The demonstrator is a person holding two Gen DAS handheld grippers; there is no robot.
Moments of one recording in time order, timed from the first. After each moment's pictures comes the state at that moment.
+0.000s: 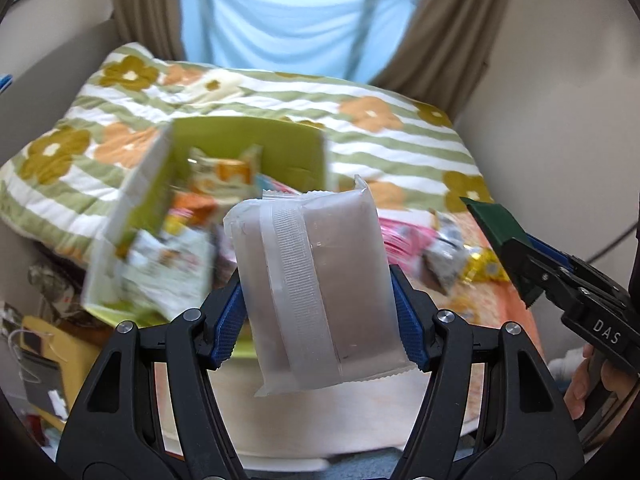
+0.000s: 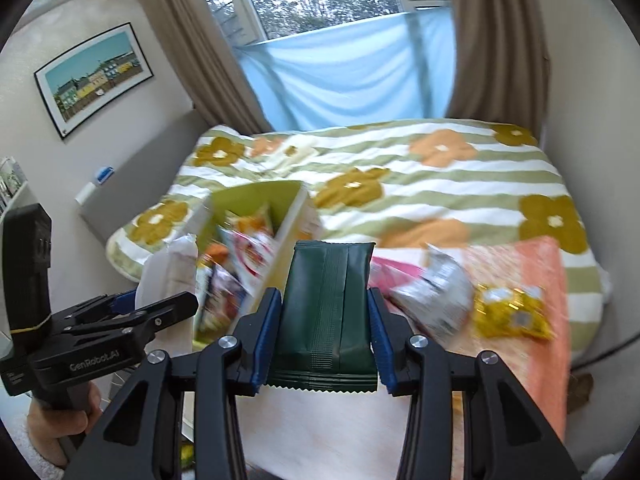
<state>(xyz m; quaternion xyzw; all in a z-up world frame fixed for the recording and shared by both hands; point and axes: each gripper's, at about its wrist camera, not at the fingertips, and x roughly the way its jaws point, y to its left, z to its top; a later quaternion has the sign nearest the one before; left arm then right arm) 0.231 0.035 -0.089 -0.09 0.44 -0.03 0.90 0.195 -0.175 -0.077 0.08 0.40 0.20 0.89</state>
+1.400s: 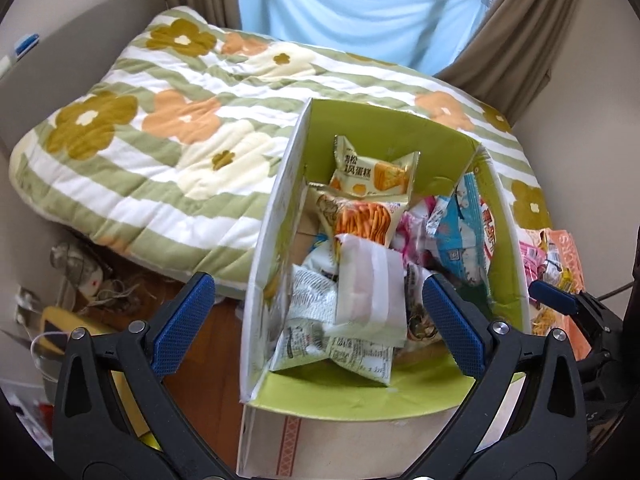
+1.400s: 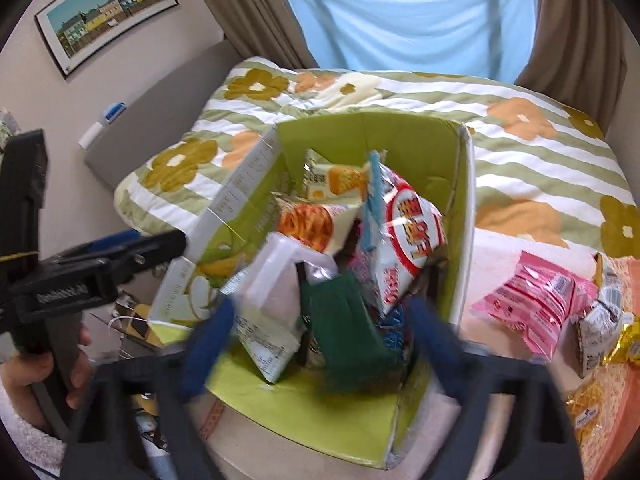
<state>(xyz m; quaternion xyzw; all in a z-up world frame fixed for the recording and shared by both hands) 0.278 0.208 -0.142 -0.10 0.48 0.02 0.87 0.252 0.016 -0.141 0.03 0.49 0.24 0.84</state>
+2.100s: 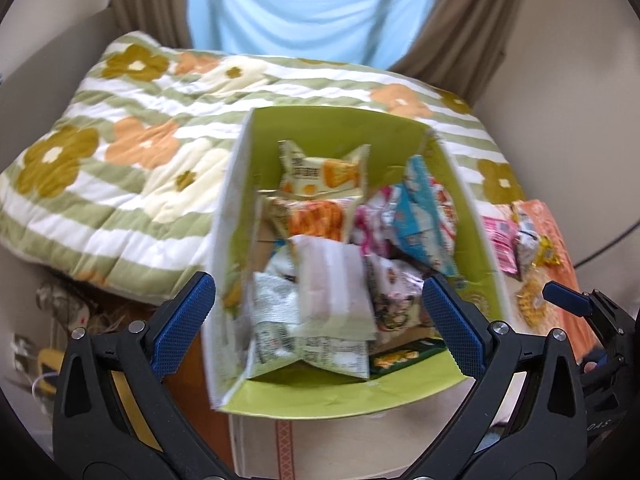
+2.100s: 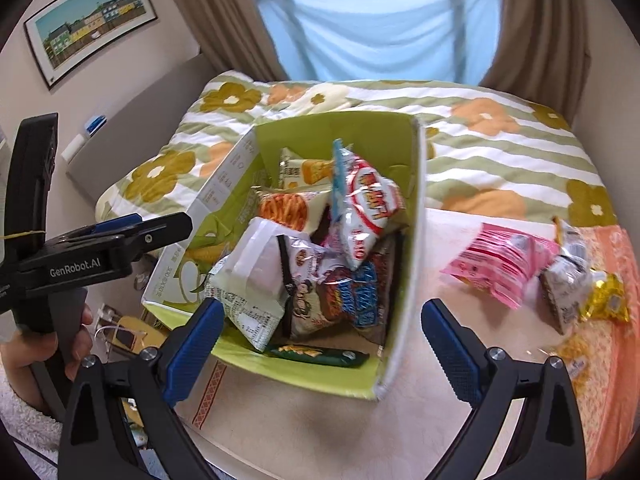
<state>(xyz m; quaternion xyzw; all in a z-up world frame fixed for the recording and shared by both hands) 0.276 0.177 -0.138 -0.06 0.46 -0.06 0.88 0.205 -0.004 -0.128 0.04 0.47 0.18 0.87</state>
